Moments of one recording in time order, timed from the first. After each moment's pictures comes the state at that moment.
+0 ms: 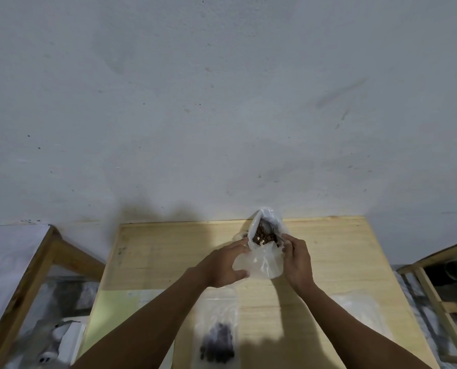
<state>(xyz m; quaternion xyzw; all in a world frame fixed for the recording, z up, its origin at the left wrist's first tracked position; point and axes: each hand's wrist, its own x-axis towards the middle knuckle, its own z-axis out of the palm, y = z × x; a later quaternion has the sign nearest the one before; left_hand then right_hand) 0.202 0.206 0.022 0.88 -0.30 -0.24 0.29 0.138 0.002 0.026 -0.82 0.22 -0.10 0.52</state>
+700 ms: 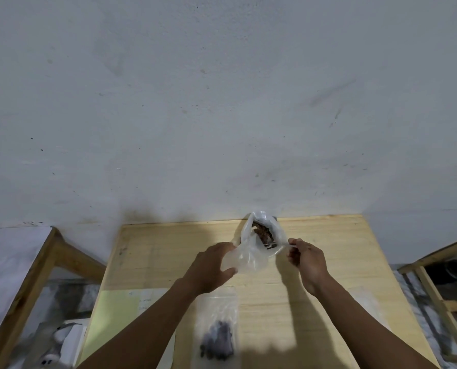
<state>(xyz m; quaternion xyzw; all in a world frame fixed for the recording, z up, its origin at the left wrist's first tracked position) 0.182 0.226 0.028 0.93 -0.24 -0.16 0.24 0.137 -0.029 0.030 -0.58 0.39 -0.01 0.71</state>
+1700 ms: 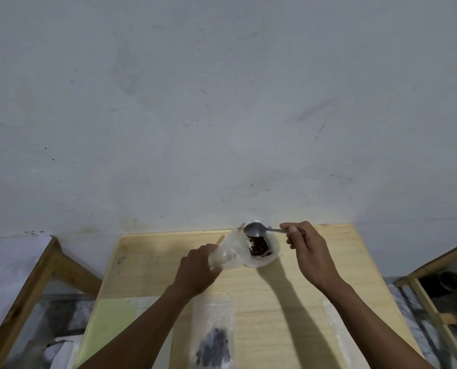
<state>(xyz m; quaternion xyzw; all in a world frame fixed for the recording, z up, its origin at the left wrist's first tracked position) 0.179 0.235 0.052 0.96 -0.14 -0.11 0.23 0.116 -0.029 0.117 -0.81 0.07 -0.14 0.56</state>
